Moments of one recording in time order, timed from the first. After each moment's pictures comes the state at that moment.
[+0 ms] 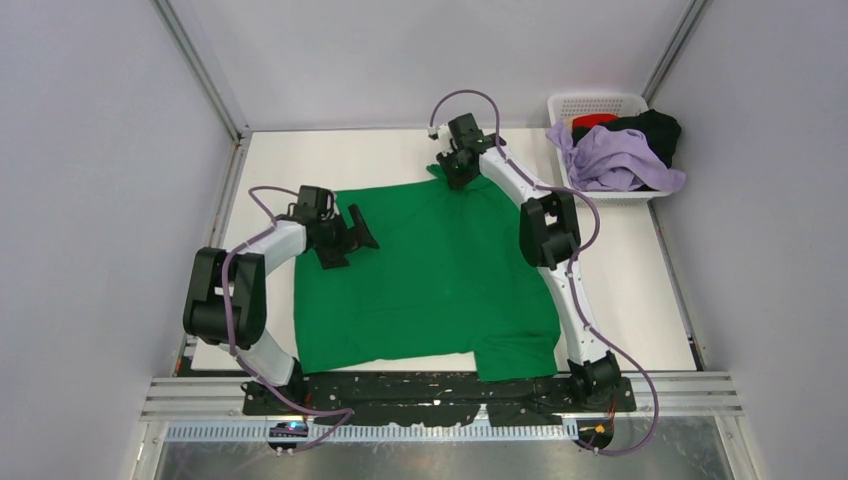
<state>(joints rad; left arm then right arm) -0.16 1.64 0.92 -0.32 0.30 -0.60 0.41 2.56 2.32 -0.72 -0.07 -0.21</state>
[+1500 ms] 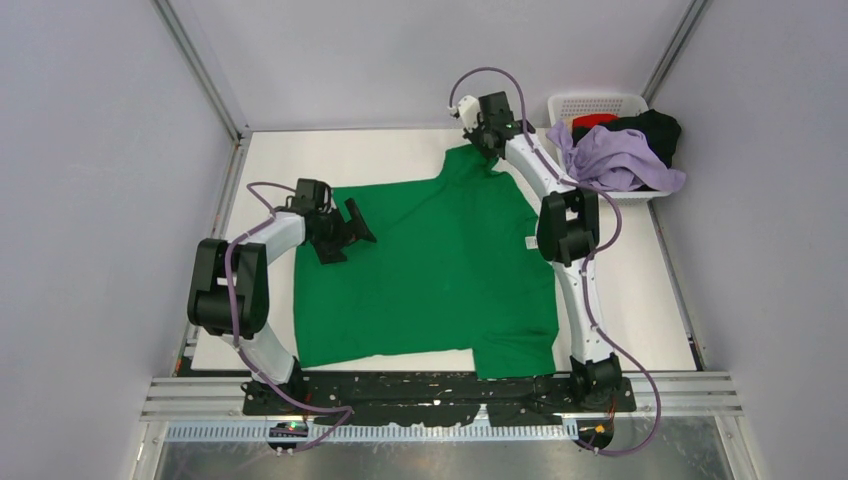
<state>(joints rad) -0.12 1.70 0.99 -0.36 0.30 -0.61 0.32 2.48 2.31 -0.62 0.03 -0.55</state>
